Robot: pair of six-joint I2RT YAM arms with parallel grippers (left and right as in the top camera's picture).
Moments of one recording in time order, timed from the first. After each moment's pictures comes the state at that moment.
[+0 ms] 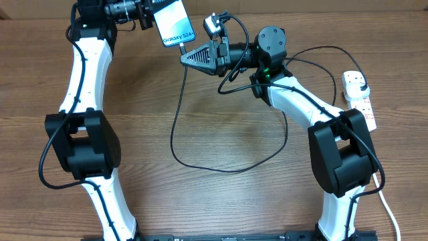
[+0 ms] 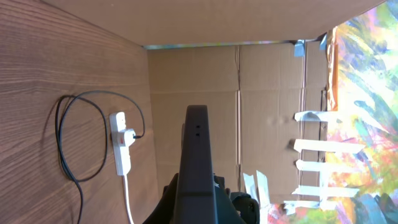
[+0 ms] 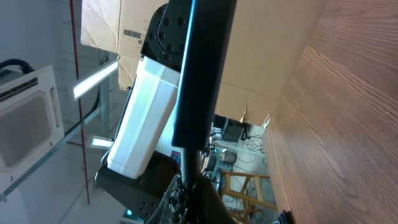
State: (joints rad) left arm 0.06 2.20 2.02 -0.03 1.33 -1.29; right arm 0.41 2.06 1.46 0.93 -1.25 1.59
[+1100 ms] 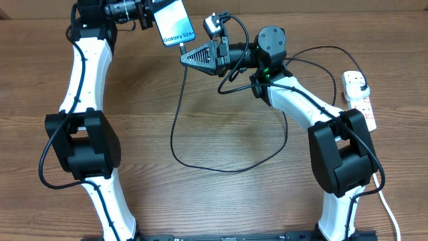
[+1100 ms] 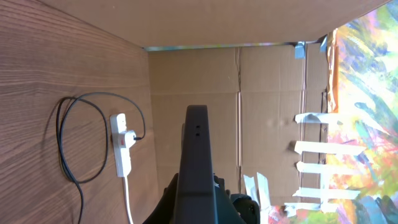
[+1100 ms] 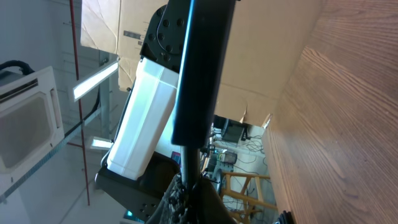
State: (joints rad) left arm 0.06 2.20 2.02 -0.03 1.32 -1.29; right arm 0.41 2.06 1.46 0.92 -1.24 1.59
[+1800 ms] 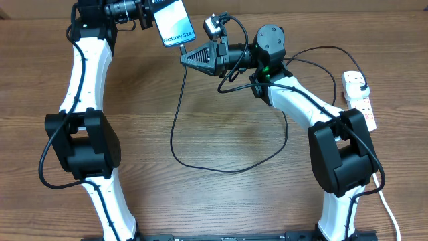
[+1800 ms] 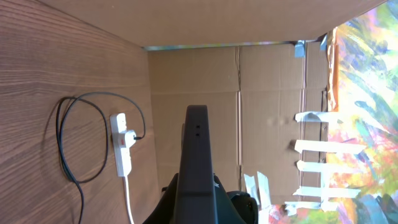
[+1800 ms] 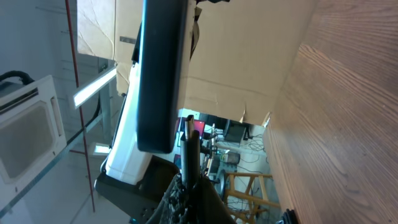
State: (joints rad) left arm 0.06 2.20 2.02 -0.03 1.33 -1.28; right arm 0.41 2.06 1.46 0.88 -1.24 1.59
